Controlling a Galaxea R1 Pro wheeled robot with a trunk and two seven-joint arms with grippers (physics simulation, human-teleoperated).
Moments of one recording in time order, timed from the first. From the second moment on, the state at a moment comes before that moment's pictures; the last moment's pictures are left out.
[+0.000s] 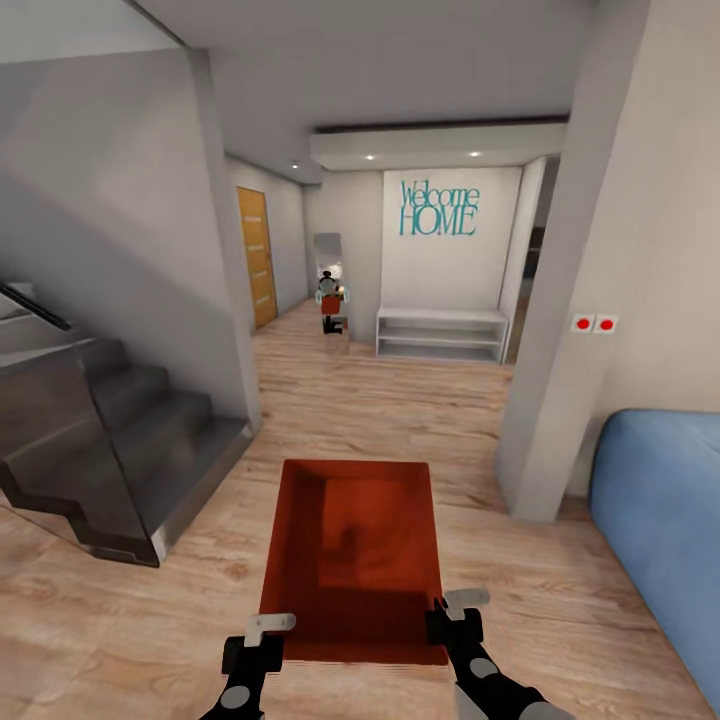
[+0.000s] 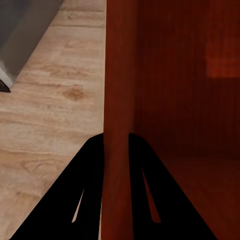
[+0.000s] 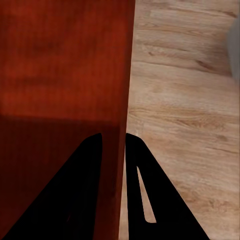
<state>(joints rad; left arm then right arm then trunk) -0.45 -0.11 -0.13 -0.26 0.01 -0.27 0.29 -0.58 0.10 0.39 -0.10 -0.27 -0.38 -0.15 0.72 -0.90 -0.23</state>
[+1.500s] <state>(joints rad) -0.45 -0.11 -0.13 -0.26 0.01 -0.27 0.29 -0.58 0.10 0.39 -0.10 -0.27 -0.38 -0.15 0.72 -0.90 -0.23</state>
